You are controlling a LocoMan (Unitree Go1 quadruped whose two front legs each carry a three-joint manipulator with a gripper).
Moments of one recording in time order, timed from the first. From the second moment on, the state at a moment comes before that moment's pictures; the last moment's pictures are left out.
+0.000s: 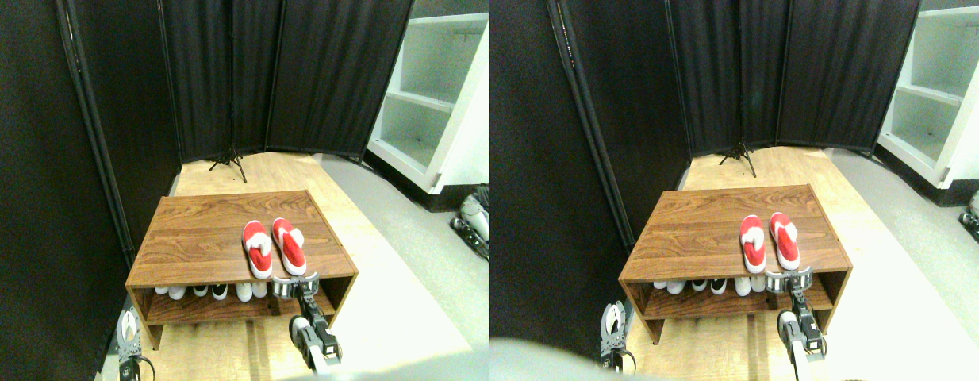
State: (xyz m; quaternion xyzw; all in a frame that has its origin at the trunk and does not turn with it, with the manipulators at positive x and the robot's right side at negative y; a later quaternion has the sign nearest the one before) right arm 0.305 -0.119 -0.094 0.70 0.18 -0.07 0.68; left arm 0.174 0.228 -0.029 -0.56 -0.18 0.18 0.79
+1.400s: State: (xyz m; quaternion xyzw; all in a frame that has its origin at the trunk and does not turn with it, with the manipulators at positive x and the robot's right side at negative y) right arm 0.357 -0.208 -0.028 0.60 -0.02 -0.14 0.79; left arm 0.167 0.232 -0.027 -0.57 -0.19 0.18 0.78
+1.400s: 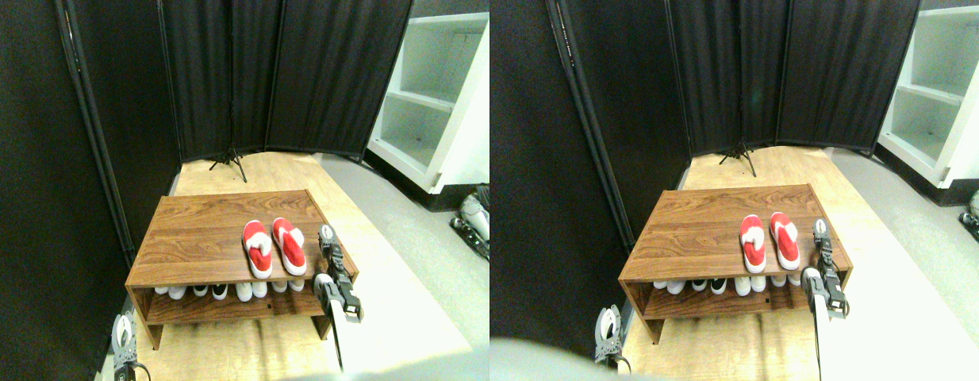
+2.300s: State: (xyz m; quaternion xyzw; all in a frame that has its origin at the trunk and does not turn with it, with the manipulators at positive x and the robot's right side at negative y) right arm 0.367 -0.157 -0.063 0.62 0.10 -0.13 0.77; left arm 0.168 0.233 -0.030 -0.56 -0.20 0.18 0.78
